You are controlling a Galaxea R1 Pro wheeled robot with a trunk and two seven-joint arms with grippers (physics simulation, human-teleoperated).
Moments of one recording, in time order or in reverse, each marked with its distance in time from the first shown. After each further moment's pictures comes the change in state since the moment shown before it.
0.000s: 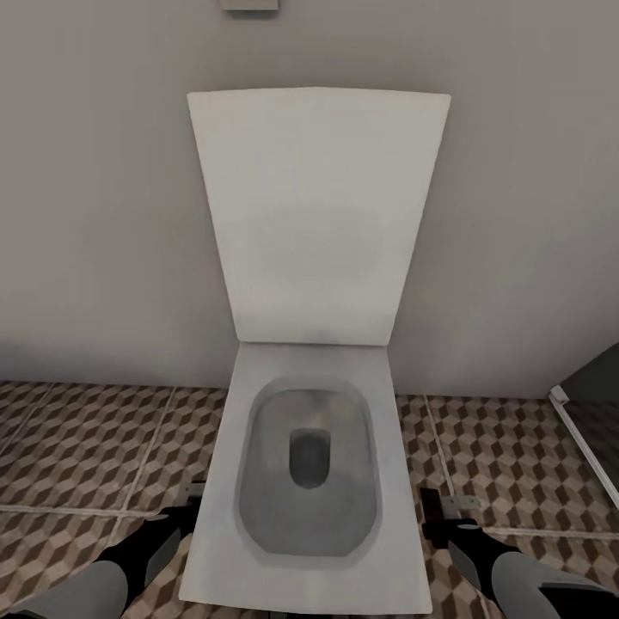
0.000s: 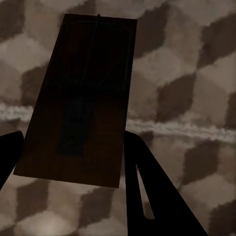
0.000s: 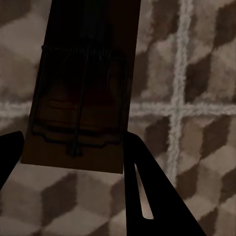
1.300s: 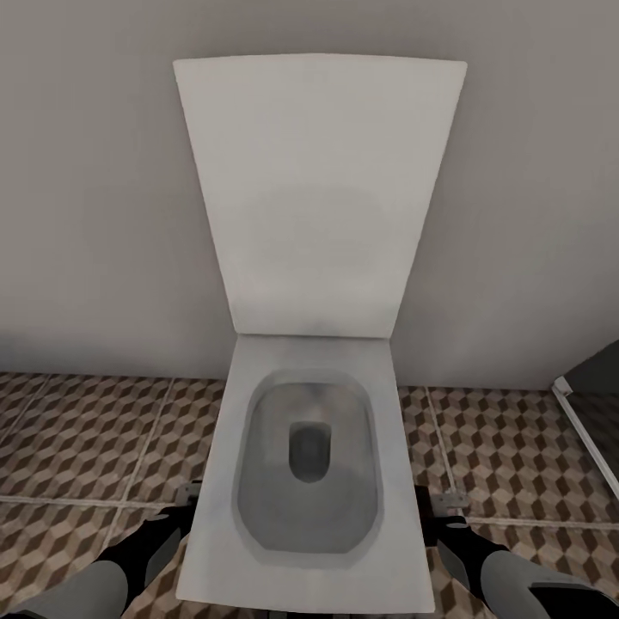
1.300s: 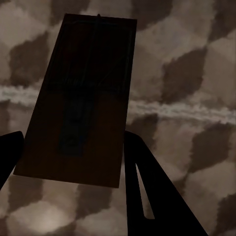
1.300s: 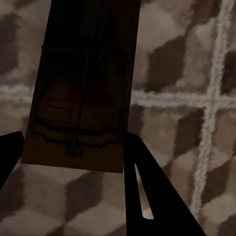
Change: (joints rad) left arm 0.000 0.000 0.000 0.000 0.000 0.000 0.000; right arm -0.001 0.035 0.006 -0.005 0.006 -0.010 -0.012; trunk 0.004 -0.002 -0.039
